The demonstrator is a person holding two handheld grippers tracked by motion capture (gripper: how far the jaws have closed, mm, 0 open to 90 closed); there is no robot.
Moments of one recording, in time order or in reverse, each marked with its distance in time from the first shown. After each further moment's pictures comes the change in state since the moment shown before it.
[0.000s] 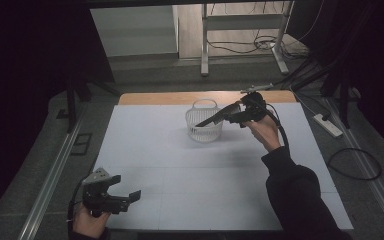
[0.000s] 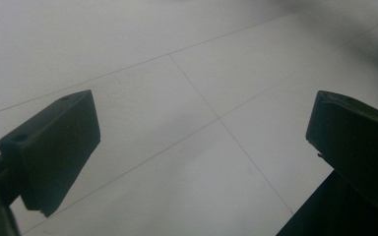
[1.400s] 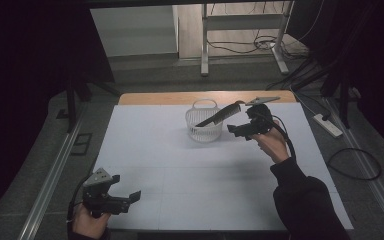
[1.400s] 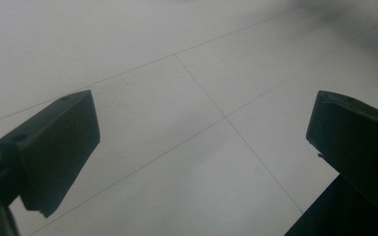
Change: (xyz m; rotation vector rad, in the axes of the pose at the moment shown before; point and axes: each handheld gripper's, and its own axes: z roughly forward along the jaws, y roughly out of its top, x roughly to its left) left arm -0.004 0.000 -0.001 0.002 0.037 0.033; right arm 0.015 -0.029 -0.029 -0.010 0.024 -0.051
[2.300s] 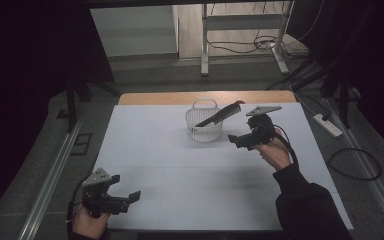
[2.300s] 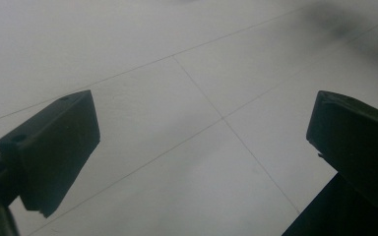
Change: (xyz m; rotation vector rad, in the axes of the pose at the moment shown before) left arm 0.002 -0.001 -0.001 -0.008 -0.013 -0.008; right arm 0.014 -0.021 -0.013 0.011 0.023 -0.044
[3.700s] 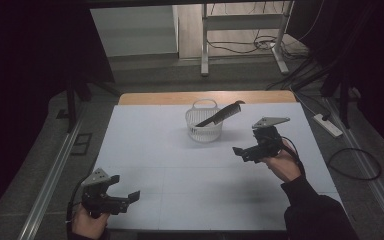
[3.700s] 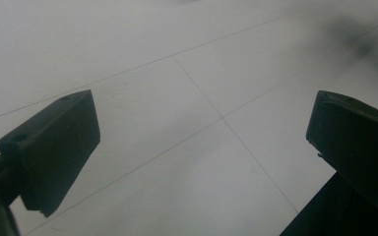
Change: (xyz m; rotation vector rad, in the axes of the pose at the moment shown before) left arm 0.001 -0.001 -0.001 -0.002 -0.004 -0.008; right arm 0.014 -0.024 -0.029 0.006 0.047 -0.031
